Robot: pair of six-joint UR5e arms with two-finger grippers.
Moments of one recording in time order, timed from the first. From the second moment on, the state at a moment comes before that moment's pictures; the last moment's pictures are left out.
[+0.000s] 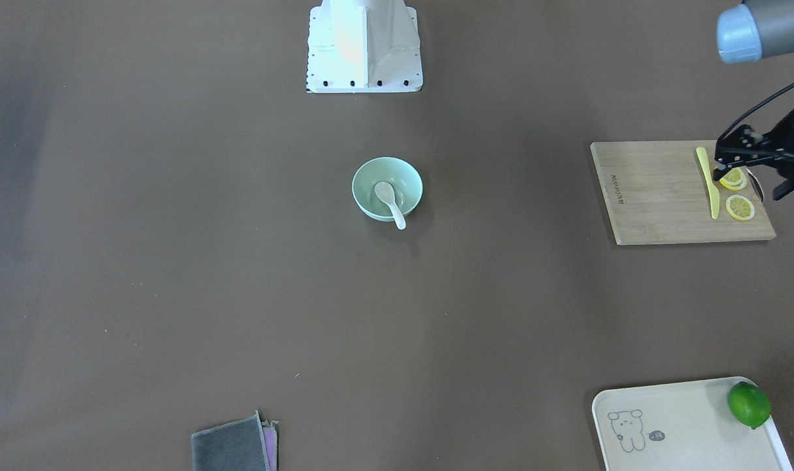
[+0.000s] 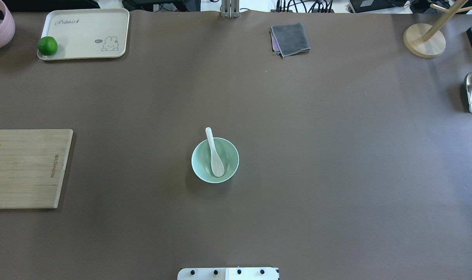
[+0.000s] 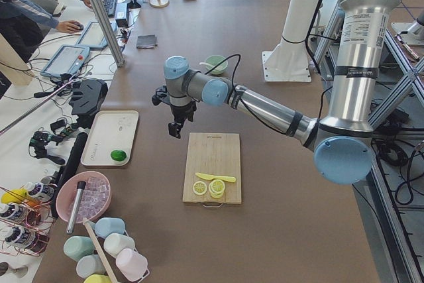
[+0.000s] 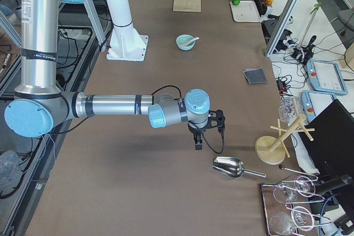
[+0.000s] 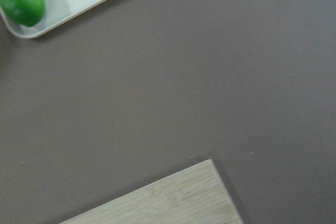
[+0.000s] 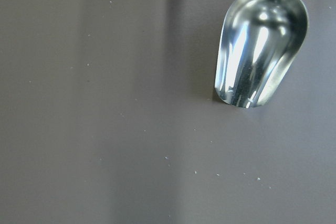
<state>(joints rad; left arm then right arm) -1.29 -1.60 -1.89 -1.51 -2.28 0.04 1.50 -1.67 1.69 -1.39 2.39 0.10</state>
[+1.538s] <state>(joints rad) -1.49 -1.46 -1.80 -1.59 -2.30 0.18 1.61 -1.66 1.70 -1.52 2.43 -0.06</state>
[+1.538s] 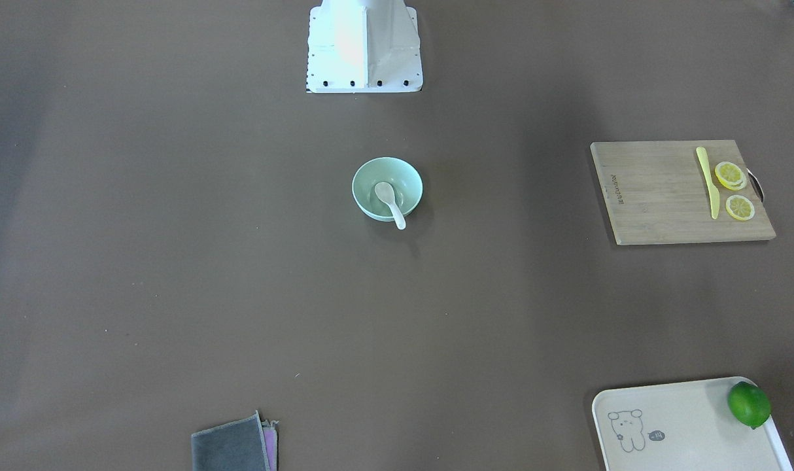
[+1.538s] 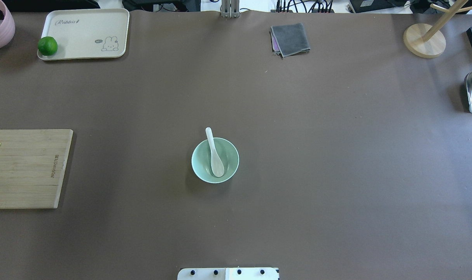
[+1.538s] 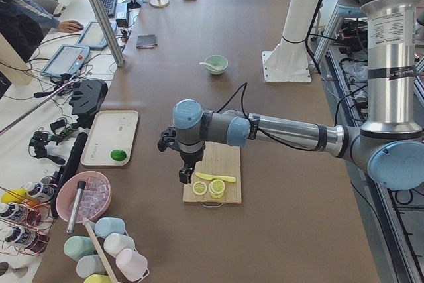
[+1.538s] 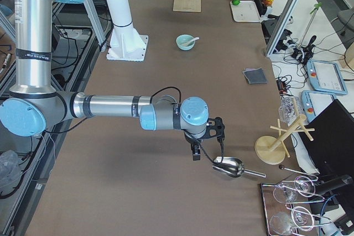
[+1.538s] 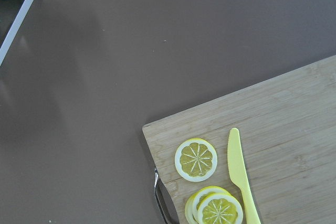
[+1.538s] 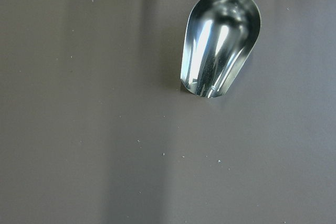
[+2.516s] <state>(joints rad) -1.52 -1.46 -1.79 -1.63 -2.30 0.17 1.64 -1.70 1.72 -1.51 2.44 -0.06</state>
